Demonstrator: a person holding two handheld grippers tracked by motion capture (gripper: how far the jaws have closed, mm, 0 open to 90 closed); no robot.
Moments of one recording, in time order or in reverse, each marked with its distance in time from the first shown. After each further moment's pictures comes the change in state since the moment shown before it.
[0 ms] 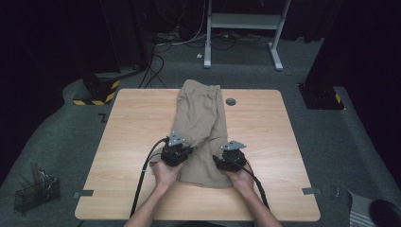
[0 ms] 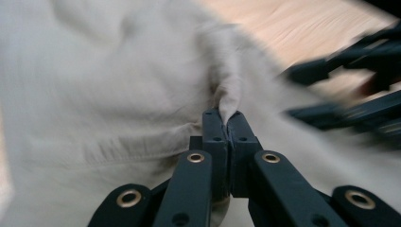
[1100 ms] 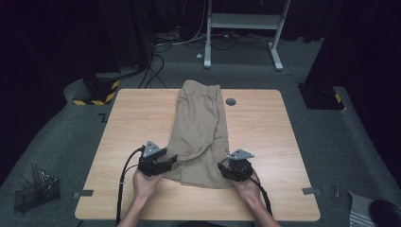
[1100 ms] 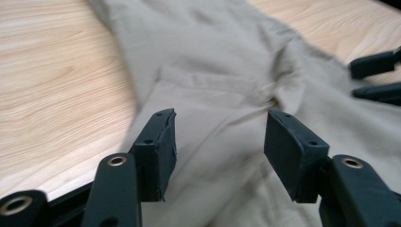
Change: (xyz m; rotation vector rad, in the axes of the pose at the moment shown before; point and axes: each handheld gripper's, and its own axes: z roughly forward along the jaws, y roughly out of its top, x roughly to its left) left arm 0.031 -0.043 -0.056 -0.009 0.126 -0.037; right arm 0.004 -0.025 -0.028 0.000 0.004 0.014
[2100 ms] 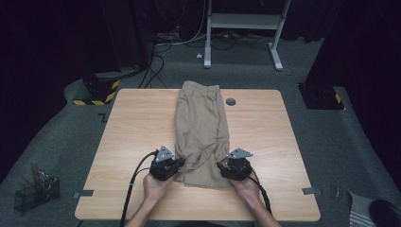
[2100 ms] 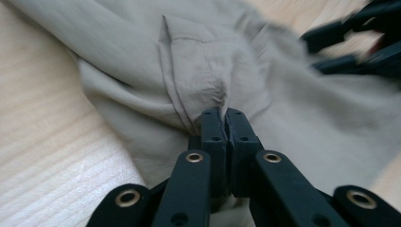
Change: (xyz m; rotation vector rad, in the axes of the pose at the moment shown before) left arm -0.028 -0.009 0.033 0.051 -0.124 0.047; right arm 0.000 0.003 0.003 0.002 0.014 -0.015
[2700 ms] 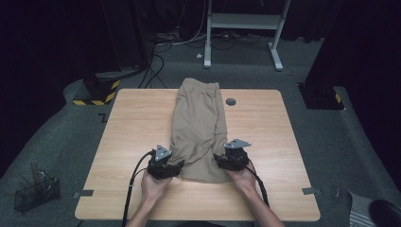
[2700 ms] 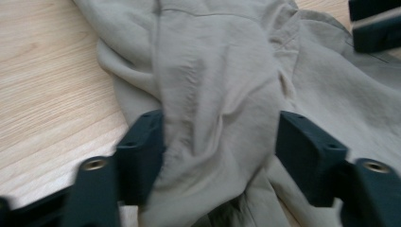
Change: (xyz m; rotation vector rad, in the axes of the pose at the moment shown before) left arm 0.002 -0.002 -0.012 0.000 0.141 -0.037; right arm -0.006 0.032 0.003 -0.039 0.031 0.043
